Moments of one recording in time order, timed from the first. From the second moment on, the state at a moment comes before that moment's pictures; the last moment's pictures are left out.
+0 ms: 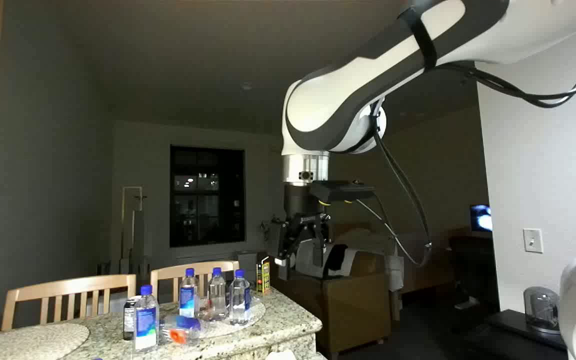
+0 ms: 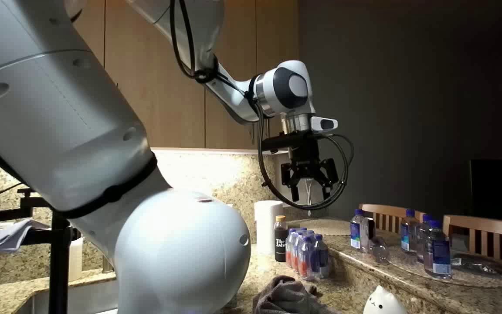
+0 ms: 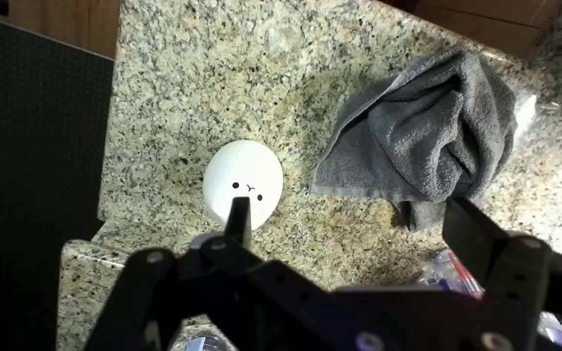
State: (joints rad) arm 0.07 -0.63 0.15 -2.54 0.02 2.06 0.12
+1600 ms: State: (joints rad) arm 0.11 -0.47 0.31 -2.54 0.04 2.21 0.42
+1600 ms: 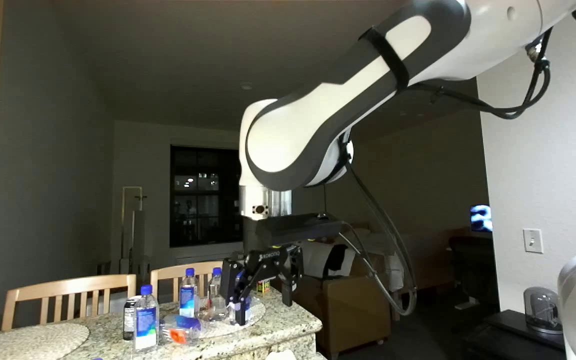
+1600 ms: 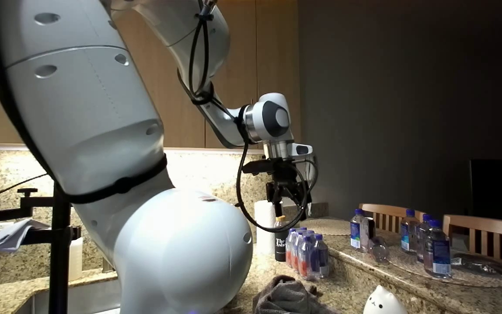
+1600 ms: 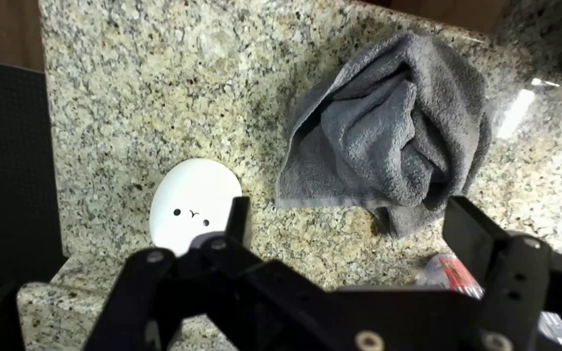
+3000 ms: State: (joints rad) arm 0.16 -0.15 0.37 -2.56 0.02 2.44 0.80
